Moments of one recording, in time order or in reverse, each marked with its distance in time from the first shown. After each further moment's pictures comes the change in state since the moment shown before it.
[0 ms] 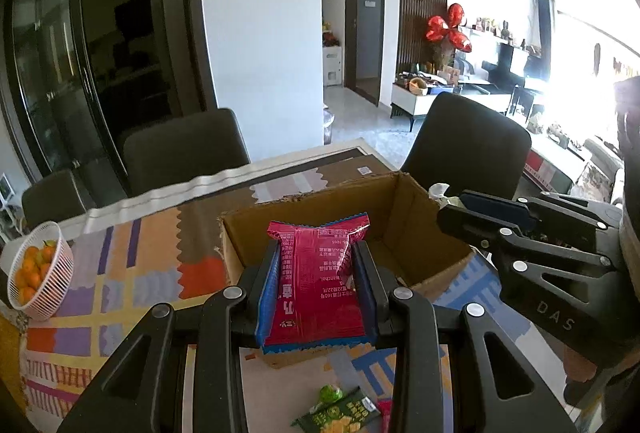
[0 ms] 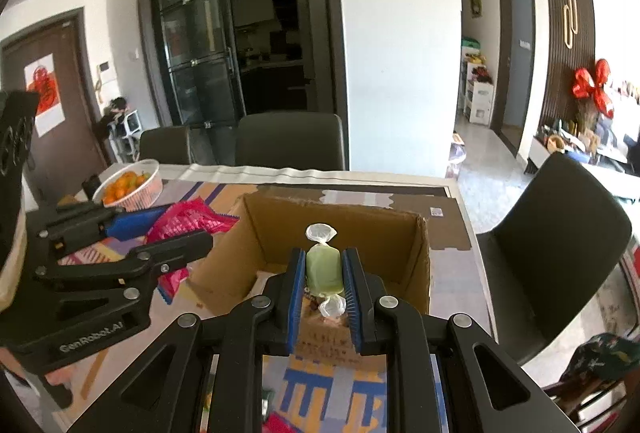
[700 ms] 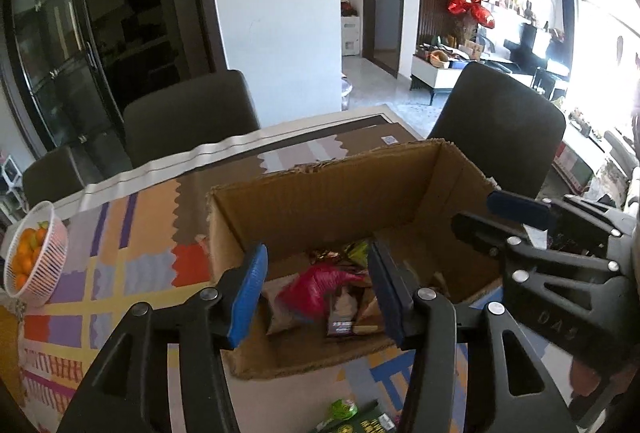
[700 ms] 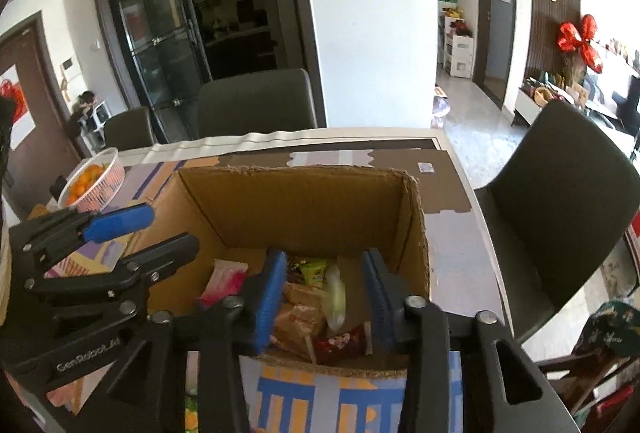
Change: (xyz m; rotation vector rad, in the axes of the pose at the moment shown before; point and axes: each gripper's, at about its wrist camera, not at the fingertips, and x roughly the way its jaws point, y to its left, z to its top) left arm 0.056 0.003 -0.011 -0.011 0.098 0.070; right arm 0.074 -0.036 -0.015 0.095 0.136 -0.061
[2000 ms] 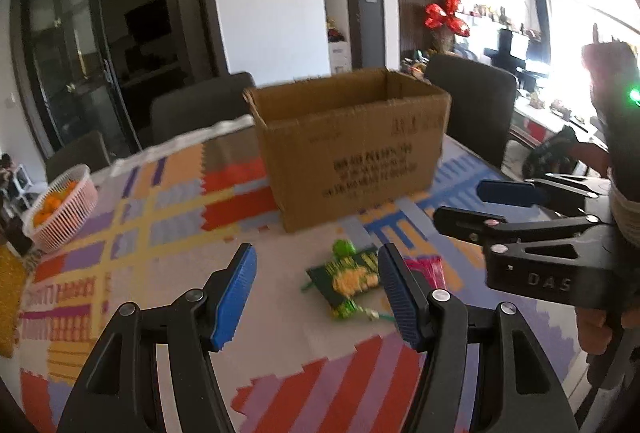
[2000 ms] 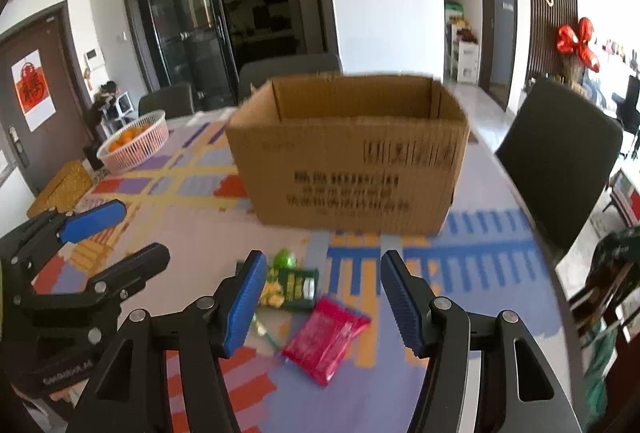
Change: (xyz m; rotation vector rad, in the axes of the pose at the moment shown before) left arm -0.105 -0.002 -0.184 0.061 -0.115 -0.018; right arm -0.080 0.068 -0.148 -0.022 -0.026 0.029
